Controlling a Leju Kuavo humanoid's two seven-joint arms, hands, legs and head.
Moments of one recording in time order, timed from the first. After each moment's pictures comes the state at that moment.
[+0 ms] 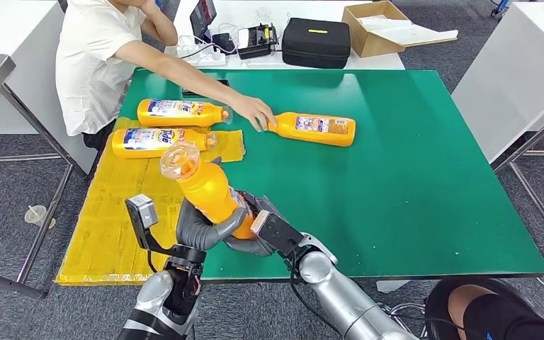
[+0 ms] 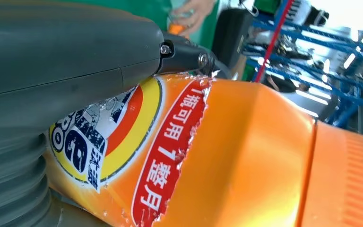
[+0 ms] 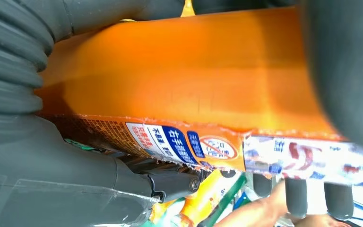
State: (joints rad) left arm -0.21 -0.30 -0.39 -1.23 0.36 -0.14 -0.31; right arm -0.35 0.07 0.65 -1.05 0.26 0.26 -0.51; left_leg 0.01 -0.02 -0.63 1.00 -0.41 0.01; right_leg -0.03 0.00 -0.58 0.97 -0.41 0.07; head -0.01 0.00
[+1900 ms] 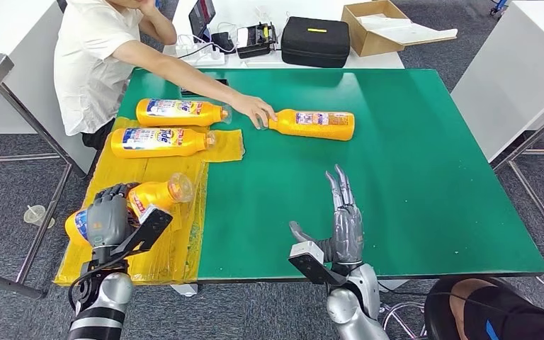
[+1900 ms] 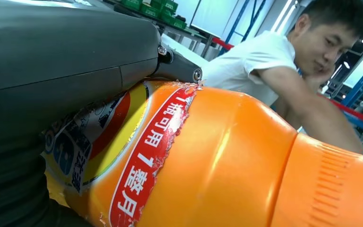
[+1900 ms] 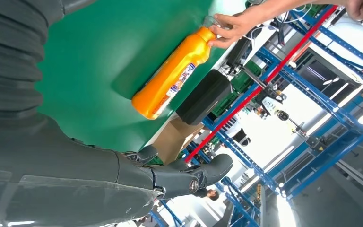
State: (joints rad) left arm -0.23 -0.18 0.03 -1.19 -1.03 0.43 -0.23; right arm -0.02 0.15 0.24 -1.35 0.84 -0.46 -0.56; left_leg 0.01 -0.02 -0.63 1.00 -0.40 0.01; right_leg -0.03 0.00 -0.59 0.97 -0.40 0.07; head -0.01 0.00
